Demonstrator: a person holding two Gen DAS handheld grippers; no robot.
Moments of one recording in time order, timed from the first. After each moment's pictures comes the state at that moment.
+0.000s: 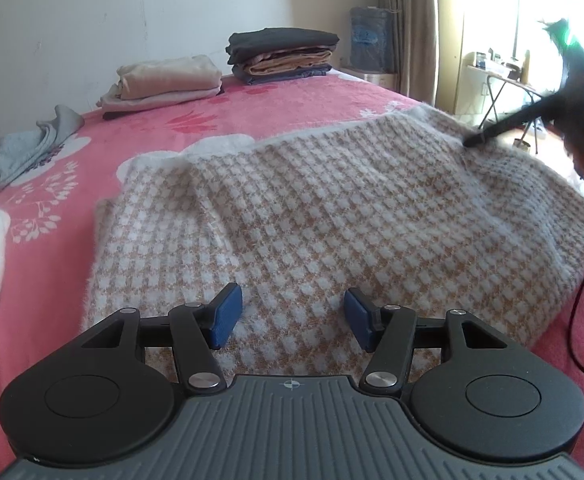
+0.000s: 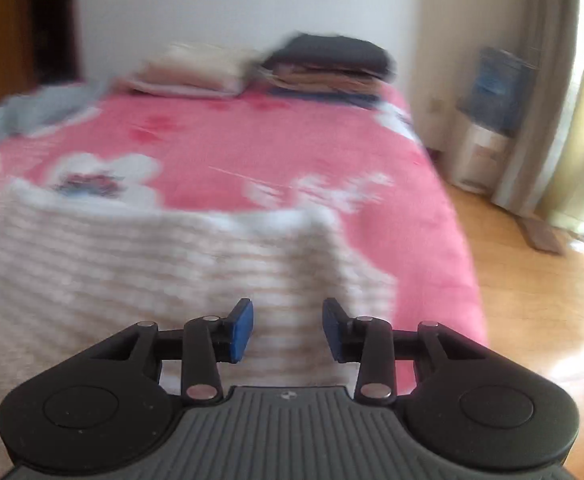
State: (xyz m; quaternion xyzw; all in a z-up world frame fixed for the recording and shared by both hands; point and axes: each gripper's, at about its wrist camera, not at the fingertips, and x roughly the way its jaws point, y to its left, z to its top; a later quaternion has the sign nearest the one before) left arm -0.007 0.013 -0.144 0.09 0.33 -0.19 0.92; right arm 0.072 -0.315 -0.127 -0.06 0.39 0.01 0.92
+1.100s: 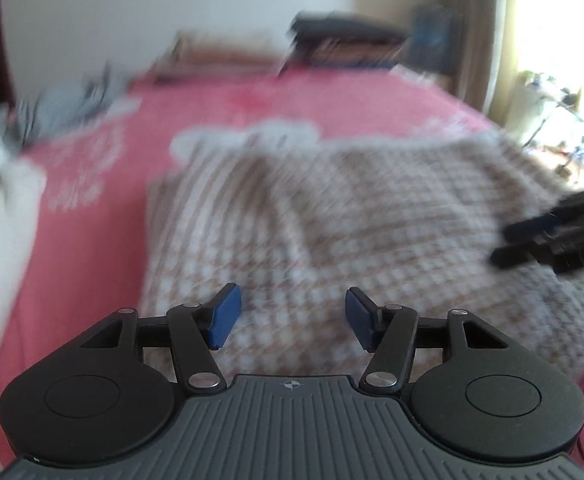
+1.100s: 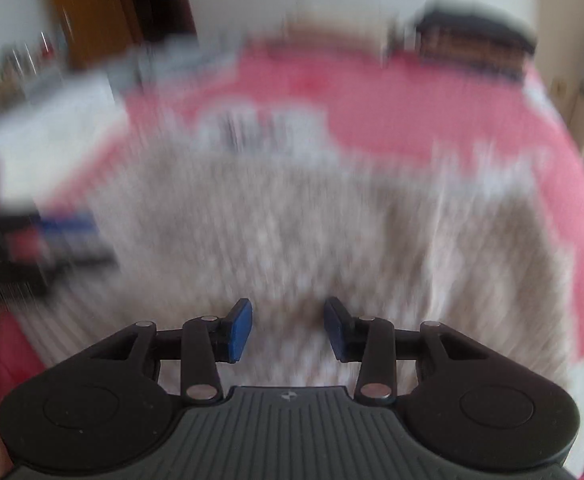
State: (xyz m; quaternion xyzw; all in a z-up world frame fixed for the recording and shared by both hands) left arm 0.034 0.043 -0.136 0.03 0.38 -0.12 0.92; right arm 0.038 -0.228 -0.119 -0.05 0.41 0.21 0.89
